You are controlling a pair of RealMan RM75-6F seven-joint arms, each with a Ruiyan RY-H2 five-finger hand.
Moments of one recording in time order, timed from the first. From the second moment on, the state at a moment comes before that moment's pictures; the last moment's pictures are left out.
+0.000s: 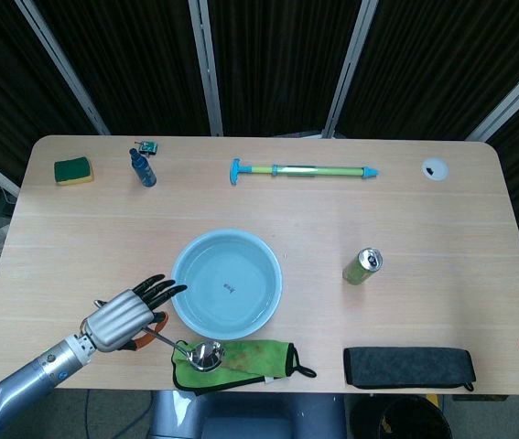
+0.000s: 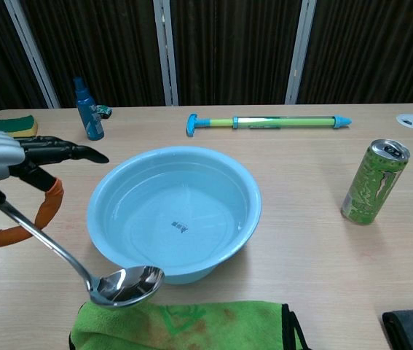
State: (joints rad) left arm -0.60 -1.16 0.11 -1.71 1.78 1.05 0.02; right arm -0.06 -1.02 0.09 -1.59 -1.45 1.60 0.06
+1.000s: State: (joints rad) left arm -0.74 -1.28 -0.01 -1.48 1.65 0.90 0.07; right arm -0.05 -1.01 0.11 -1.58 -1.41 1.57 0.06
